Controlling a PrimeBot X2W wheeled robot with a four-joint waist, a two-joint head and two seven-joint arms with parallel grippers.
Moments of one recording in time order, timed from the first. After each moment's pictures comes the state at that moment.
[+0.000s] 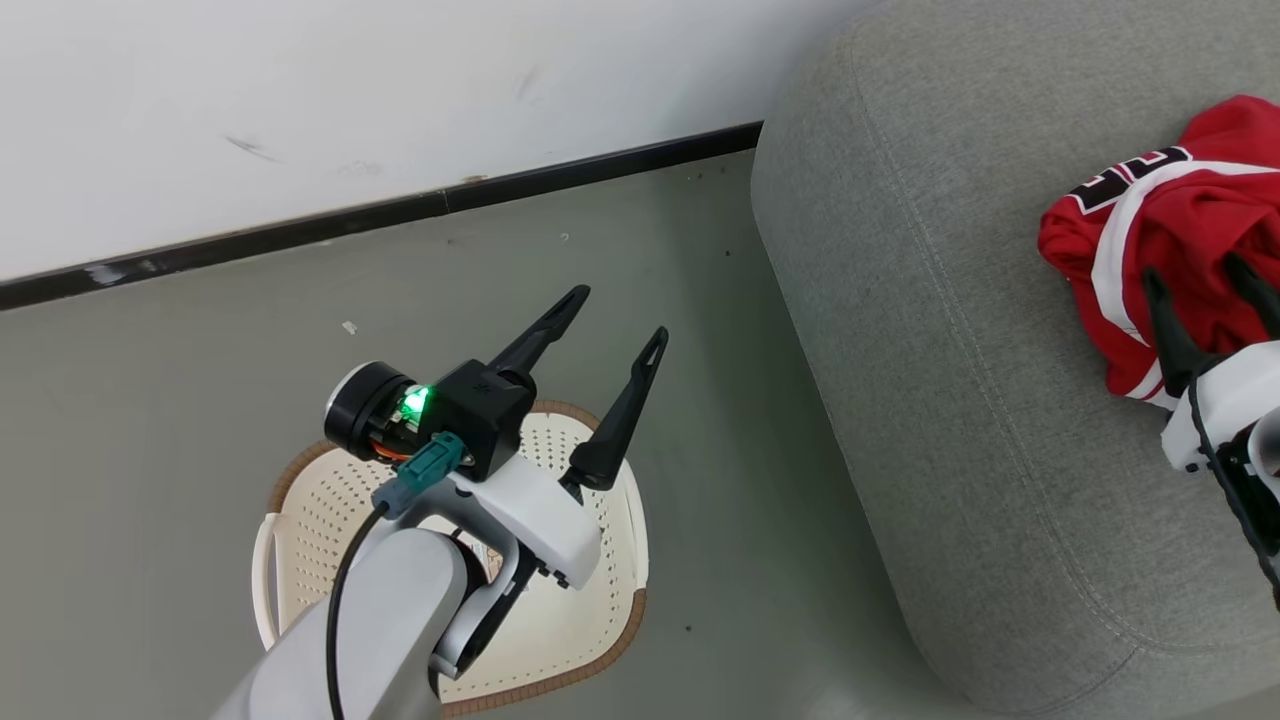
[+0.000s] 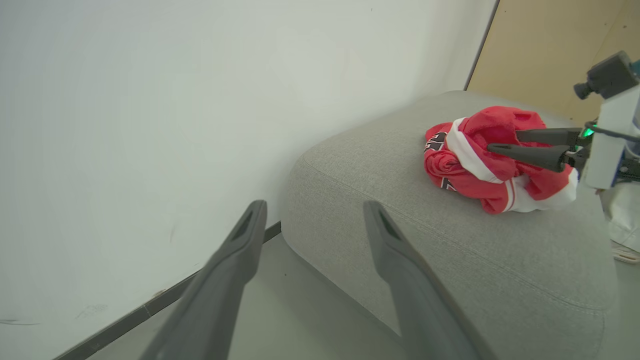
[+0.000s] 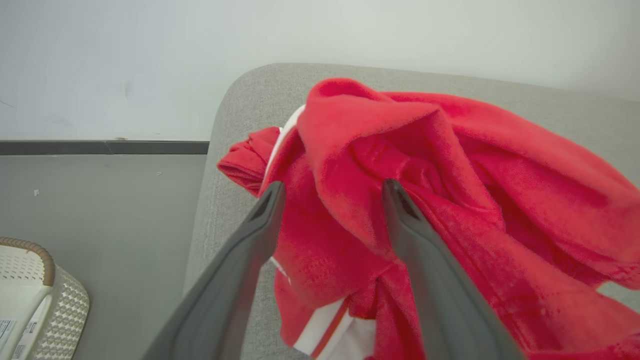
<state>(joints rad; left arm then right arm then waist) -0.52 0.15 -0.63 0.05 -0.43 0.06 -0.05 -0.61 -0.36 0.14 0.73 0.17 0.13 -0.25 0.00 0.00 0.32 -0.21</state>
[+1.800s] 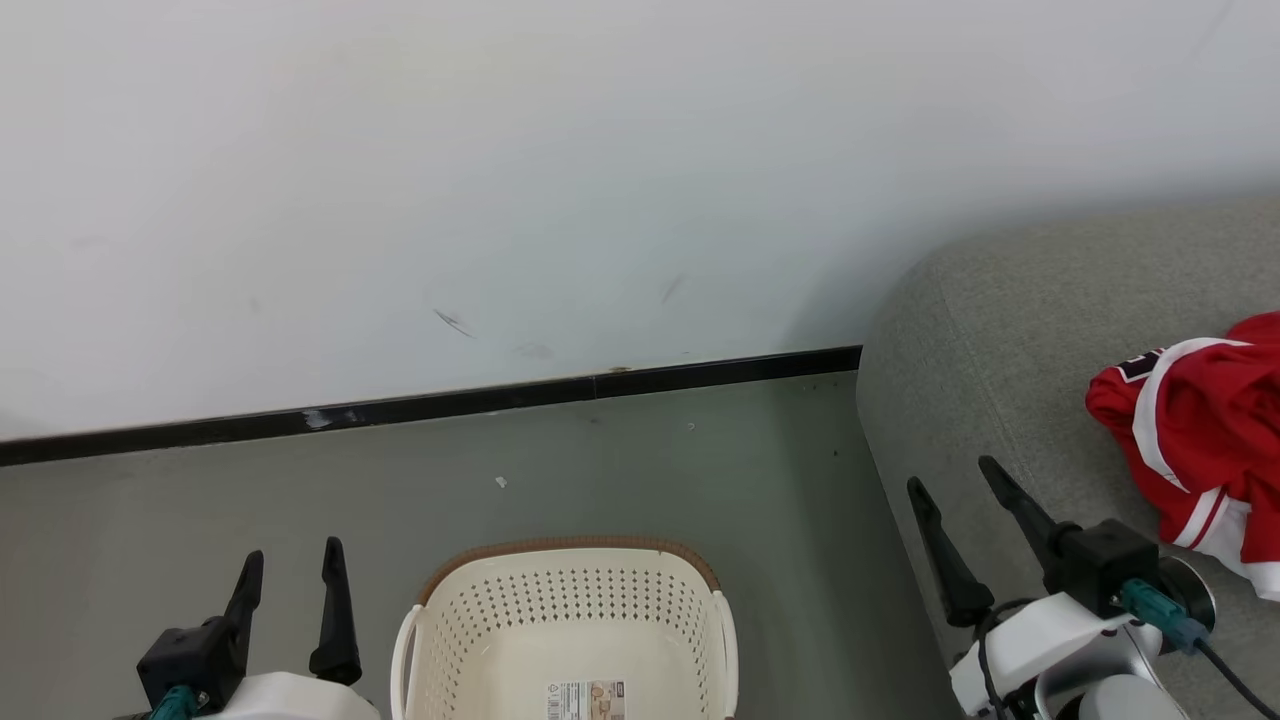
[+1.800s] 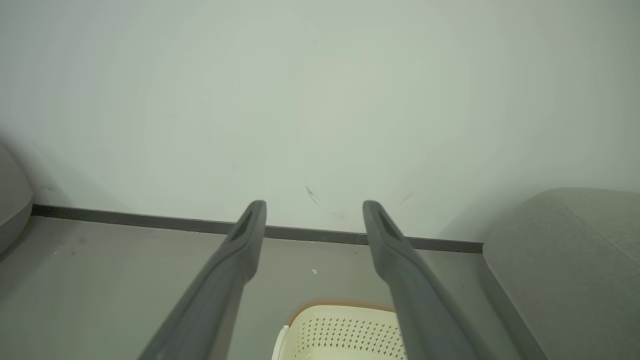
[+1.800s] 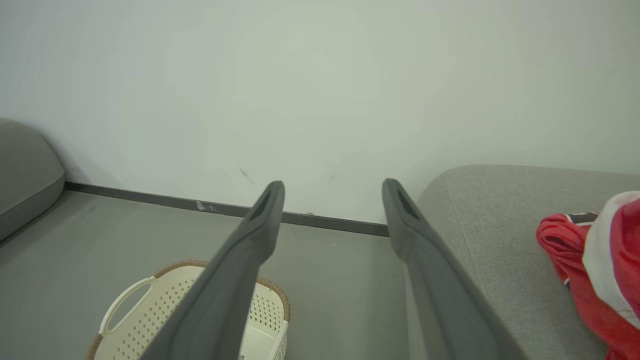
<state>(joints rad) -0.04 0.19 -0.26 0.16 -0.57 0.28 -0.25 -0.10 -0.05 0.07 0.19 0.00 0.13 -0.25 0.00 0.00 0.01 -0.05</state>
